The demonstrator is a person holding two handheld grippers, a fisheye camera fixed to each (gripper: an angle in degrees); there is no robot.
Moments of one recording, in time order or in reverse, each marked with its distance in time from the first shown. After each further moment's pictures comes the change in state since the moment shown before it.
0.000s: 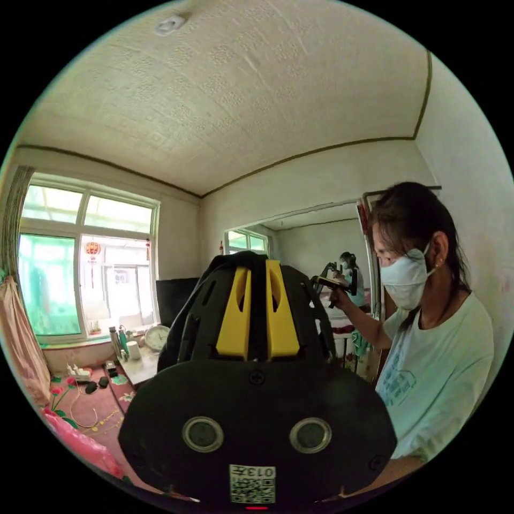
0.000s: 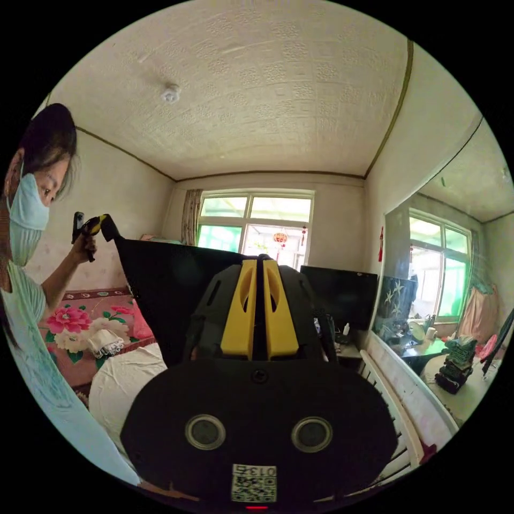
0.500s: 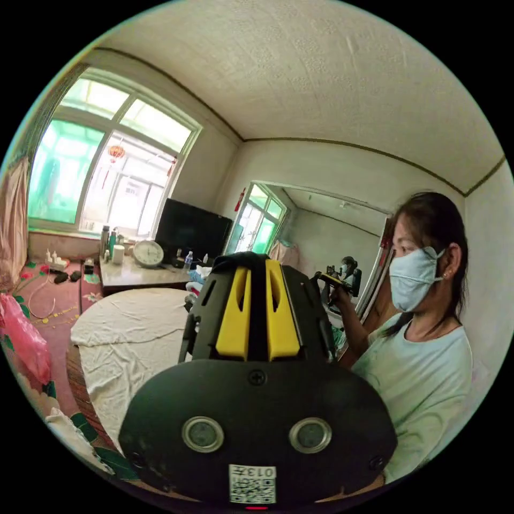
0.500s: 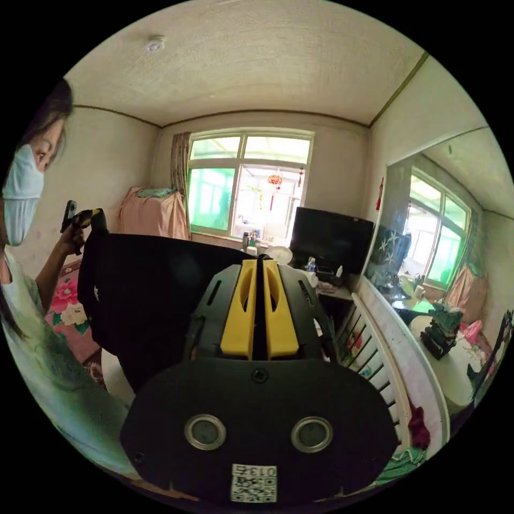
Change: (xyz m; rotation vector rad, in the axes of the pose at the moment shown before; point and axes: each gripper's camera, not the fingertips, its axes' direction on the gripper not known) left arm -0.026 0.085 0.025 -0.208 0.006 -0.448; right arm -0.036 0.015 0.030 -0.386 0.034 0.046
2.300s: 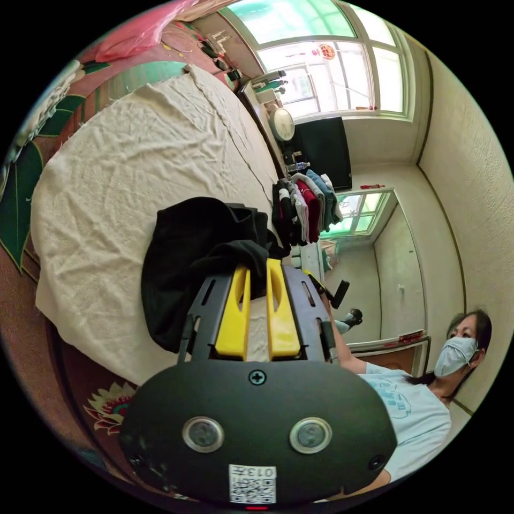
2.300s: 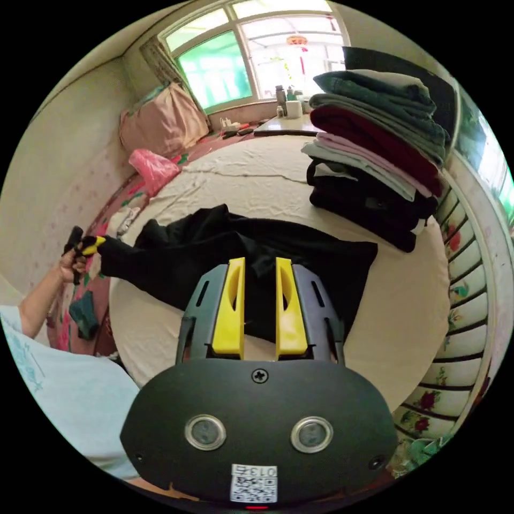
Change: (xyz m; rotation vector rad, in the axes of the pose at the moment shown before) left arm -0.416 0.266 0.125 -0.262 -0.129 -0.992; right arm -0.007 0.053 0.486 -0.678 -0.276 0.070
